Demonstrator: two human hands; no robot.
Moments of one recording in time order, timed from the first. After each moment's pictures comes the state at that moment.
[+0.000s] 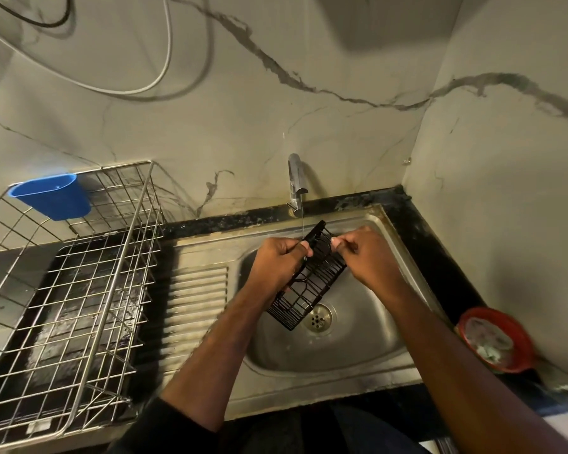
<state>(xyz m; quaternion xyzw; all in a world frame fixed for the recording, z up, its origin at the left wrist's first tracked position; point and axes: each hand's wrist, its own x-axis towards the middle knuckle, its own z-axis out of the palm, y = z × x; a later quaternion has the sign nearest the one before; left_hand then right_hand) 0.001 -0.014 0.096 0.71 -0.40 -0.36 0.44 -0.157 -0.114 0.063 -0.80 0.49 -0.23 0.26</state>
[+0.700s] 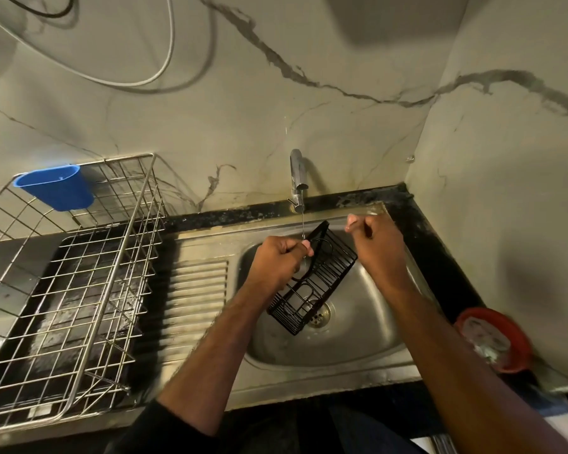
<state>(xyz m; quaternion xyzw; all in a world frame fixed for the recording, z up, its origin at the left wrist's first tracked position) -0.004 -0.008 0.094 0.72 -0.41 -0.35 0.44 -0.163 -0.110 0.081 -0.71 0.51 -0.39 0.30</state>
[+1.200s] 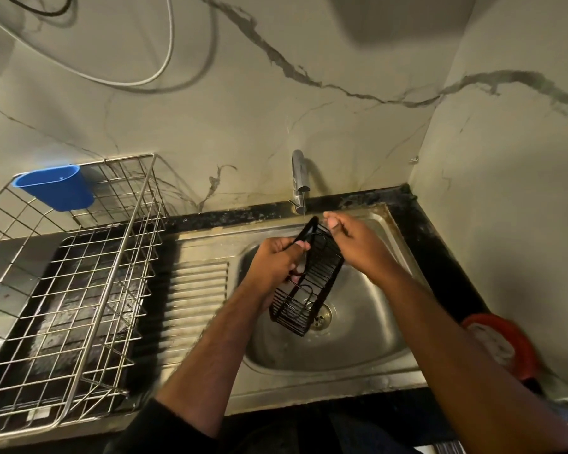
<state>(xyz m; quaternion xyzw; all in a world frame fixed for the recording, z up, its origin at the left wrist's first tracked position) 0.002 -0.018 0.095 0.68 -0.33 -0.44 0.49 -0.140 -0.137 0.069 -0.77 0.43 -0.24 0.40</state>
